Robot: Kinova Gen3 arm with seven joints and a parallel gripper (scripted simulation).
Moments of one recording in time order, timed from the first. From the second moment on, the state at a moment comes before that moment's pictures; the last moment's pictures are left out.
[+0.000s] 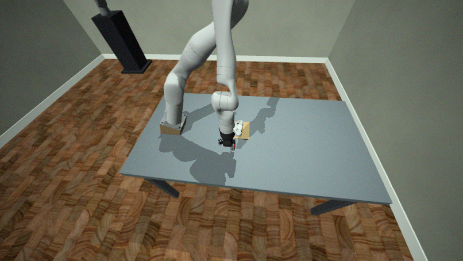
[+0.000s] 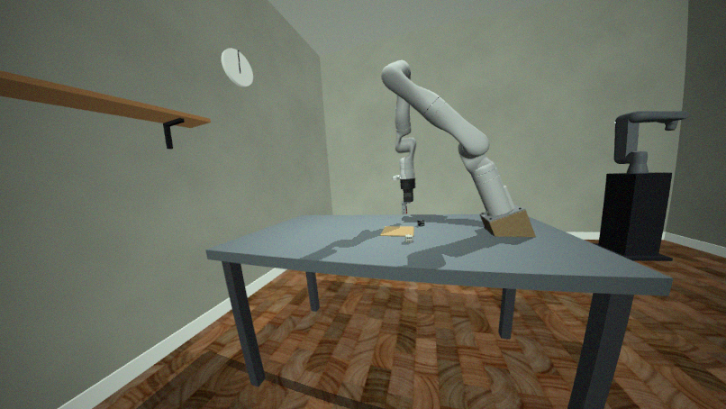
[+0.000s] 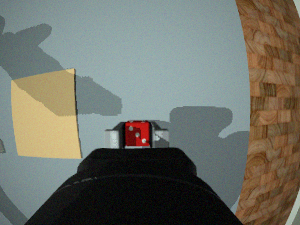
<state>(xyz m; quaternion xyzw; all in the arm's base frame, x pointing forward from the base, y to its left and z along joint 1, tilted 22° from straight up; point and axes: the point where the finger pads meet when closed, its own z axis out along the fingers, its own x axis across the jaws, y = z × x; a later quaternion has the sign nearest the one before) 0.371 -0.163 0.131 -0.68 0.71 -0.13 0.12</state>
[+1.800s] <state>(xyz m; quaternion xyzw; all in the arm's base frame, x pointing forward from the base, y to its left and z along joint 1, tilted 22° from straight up) 0.359 -0.157 0.180 -0.67 0.72 -0.13 0.13</state>
